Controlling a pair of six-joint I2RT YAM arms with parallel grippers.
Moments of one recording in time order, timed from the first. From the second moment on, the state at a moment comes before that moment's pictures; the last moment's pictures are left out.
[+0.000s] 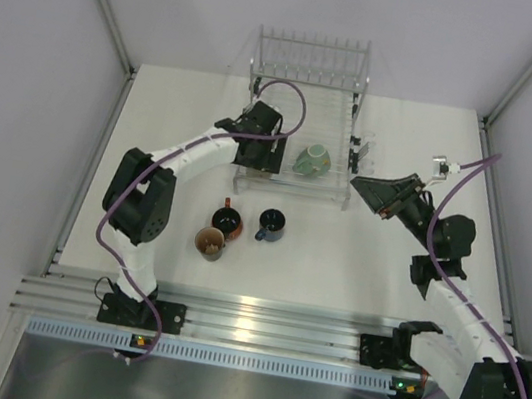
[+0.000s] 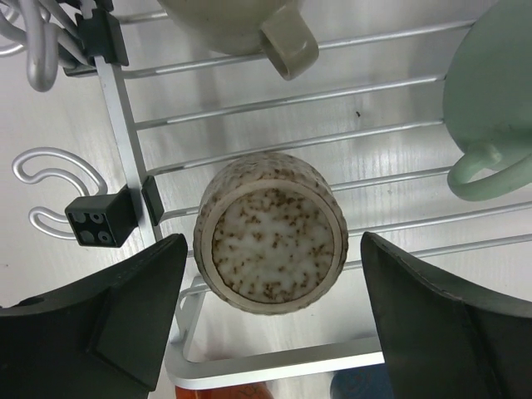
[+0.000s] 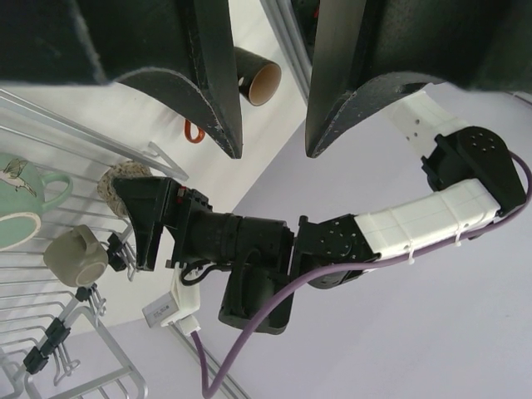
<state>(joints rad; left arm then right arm) -0.52 1.89 1.47 -0.54 -0.16 -0.36 0.17 0.93 0.41 0.87 -0.68 1.03</state>
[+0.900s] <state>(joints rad) -0.56 1.33 1.27 -0.31 -0.21 -0.35 0.39 0.91 0.61 0.28 -0.39 0.62</state>
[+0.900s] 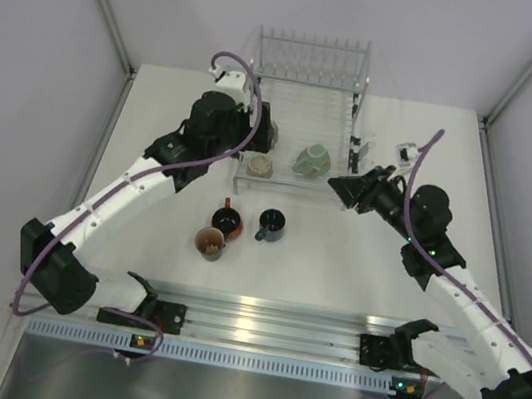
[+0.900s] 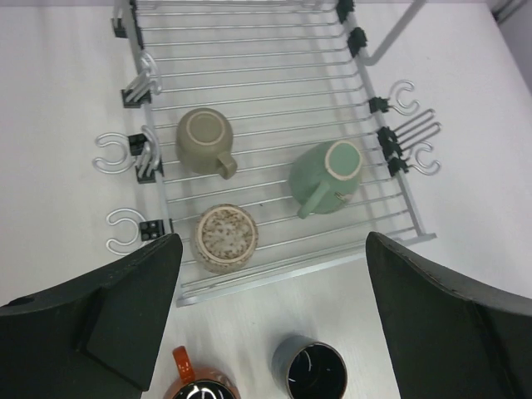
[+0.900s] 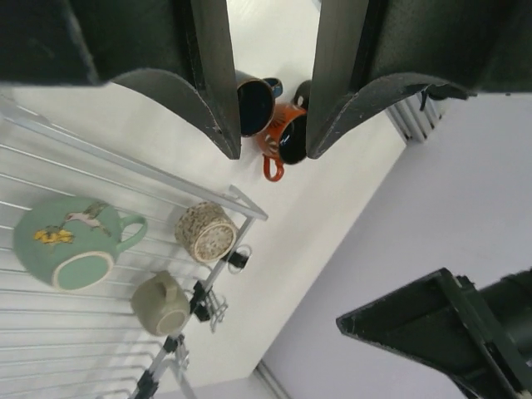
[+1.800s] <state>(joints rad) -0.45 1.10 0.97 -0.18 0.22 -0.36 0.88 1.52 0.99 -0.20 0.15 0.38</state>
